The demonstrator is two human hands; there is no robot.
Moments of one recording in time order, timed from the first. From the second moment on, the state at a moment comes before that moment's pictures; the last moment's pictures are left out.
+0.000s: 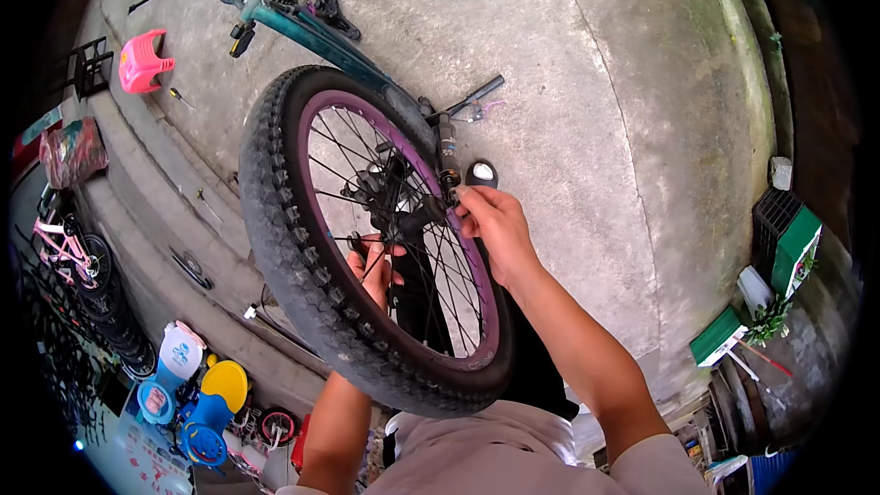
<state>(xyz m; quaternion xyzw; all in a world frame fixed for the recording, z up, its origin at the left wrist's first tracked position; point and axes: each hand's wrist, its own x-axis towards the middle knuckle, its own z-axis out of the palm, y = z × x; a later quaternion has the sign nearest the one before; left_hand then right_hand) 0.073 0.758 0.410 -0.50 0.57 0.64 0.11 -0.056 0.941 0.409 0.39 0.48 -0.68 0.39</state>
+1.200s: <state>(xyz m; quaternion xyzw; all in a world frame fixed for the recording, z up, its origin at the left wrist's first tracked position) 0.069 0.768 0.421 -0.55 0.39 0.73 0.06 -0.077 0.966 0.390 0.17 0.63 -0.61 0.46</state>
